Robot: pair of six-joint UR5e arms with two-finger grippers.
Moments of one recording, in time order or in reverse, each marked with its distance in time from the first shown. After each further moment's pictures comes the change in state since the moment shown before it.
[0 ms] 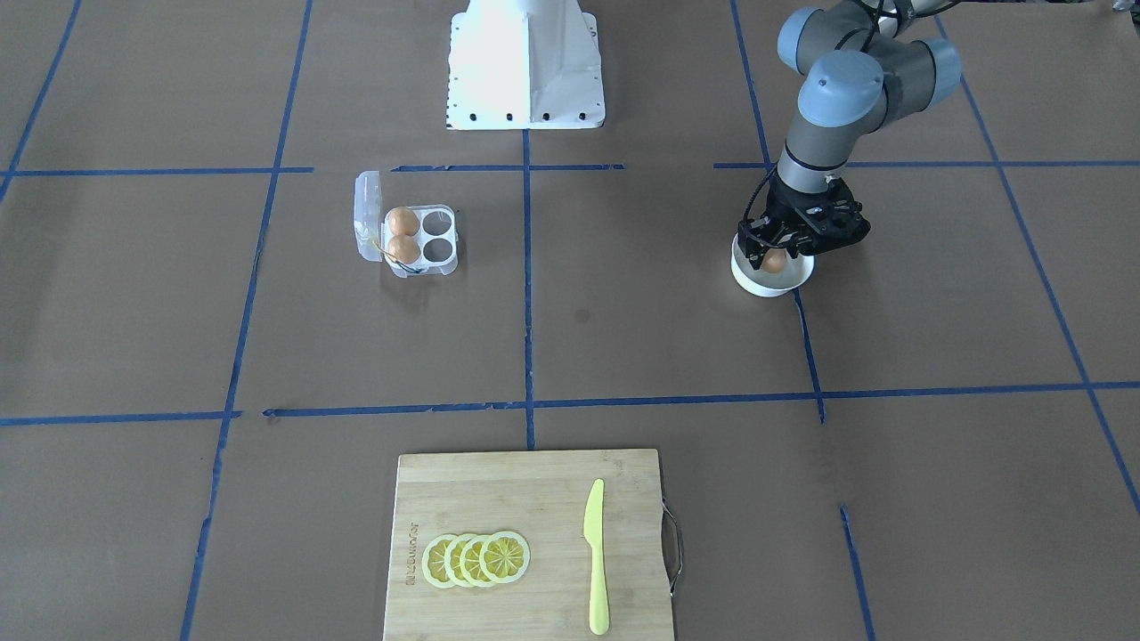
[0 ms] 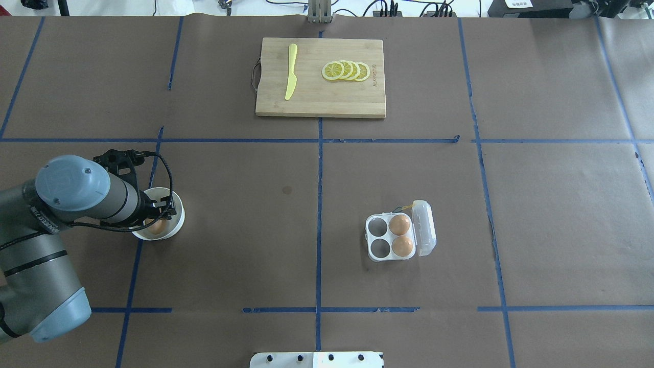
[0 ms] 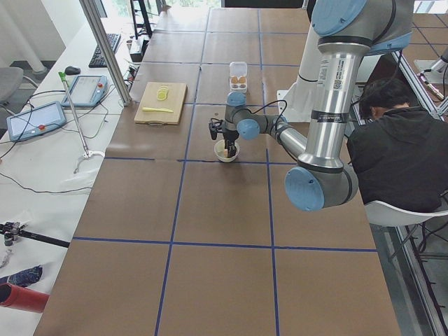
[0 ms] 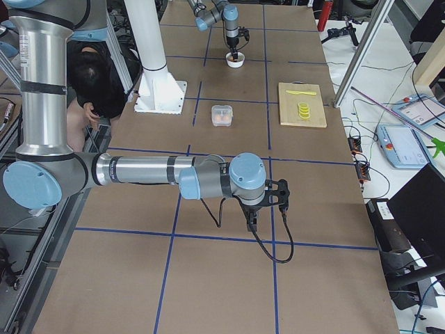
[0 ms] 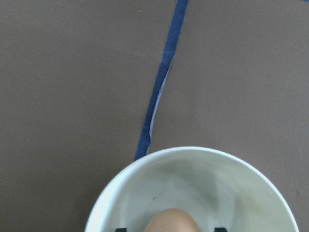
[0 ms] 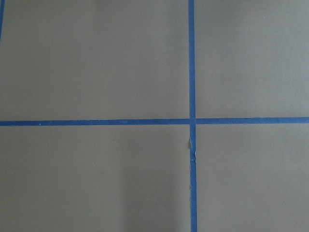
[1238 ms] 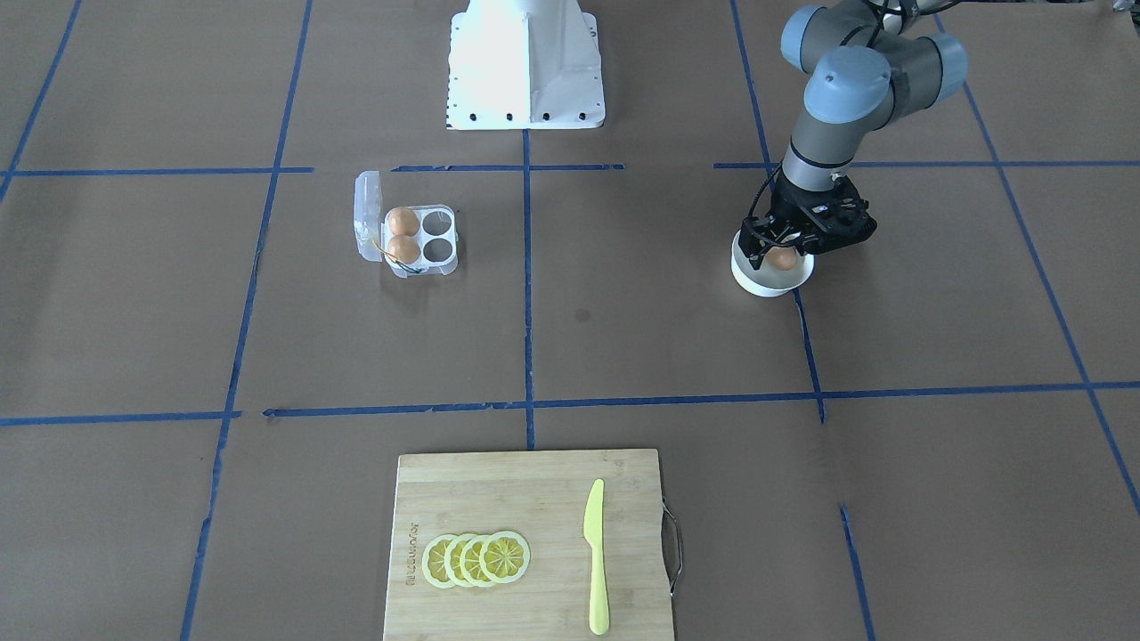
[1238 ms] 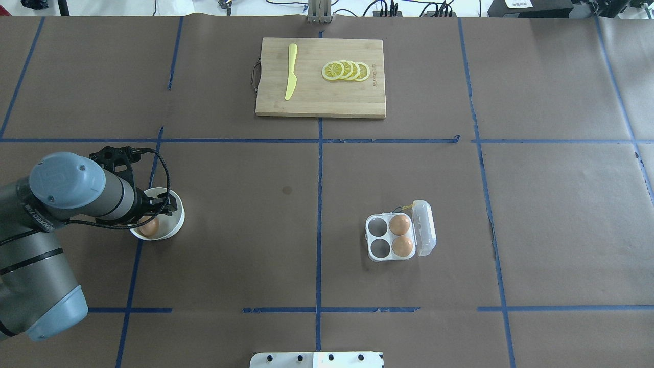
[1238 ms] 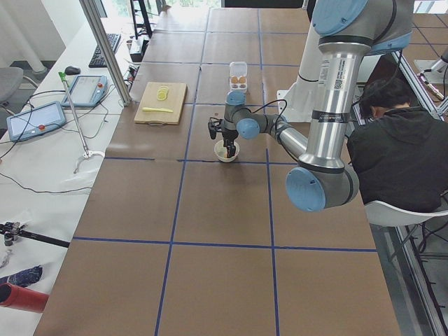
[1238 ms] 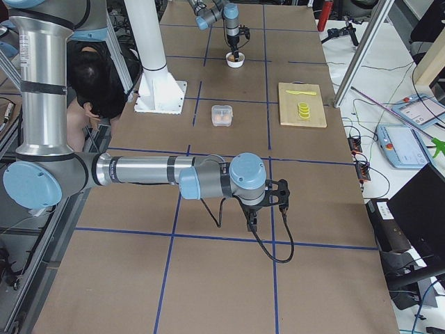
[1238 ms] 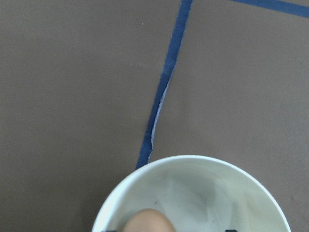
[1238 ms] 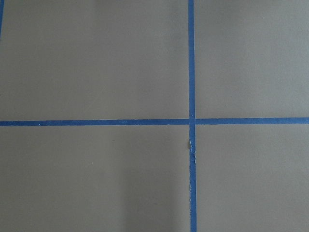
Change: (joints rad) left arm -0.010 0.006 -0.012 0.002 0.000 0.001; right arm 0.000 0.001 0.000 0.000 -0.001 -0.001
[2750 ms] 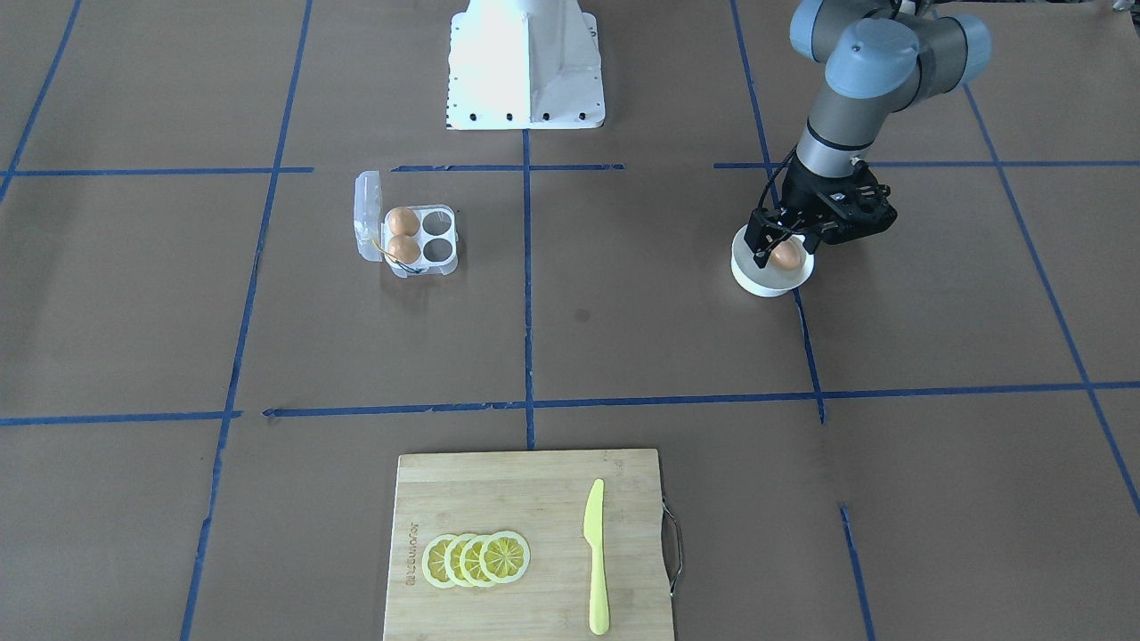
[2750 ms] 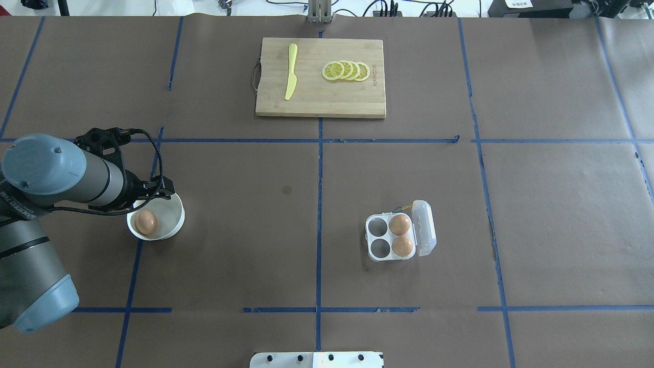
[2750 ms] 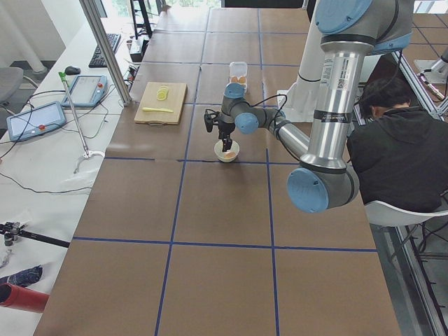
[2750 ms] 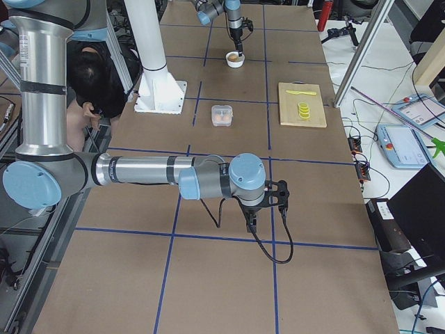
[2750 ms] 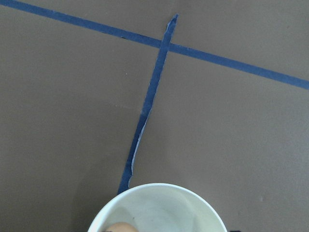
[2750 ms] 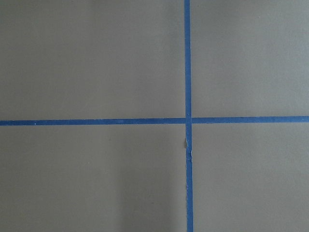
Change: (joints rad) left arm -0.044 0.000 -0.055 0.000 -0.004 0.001; right arm 0.000 -0.003 0.000 -0.001 -0.006 0.000
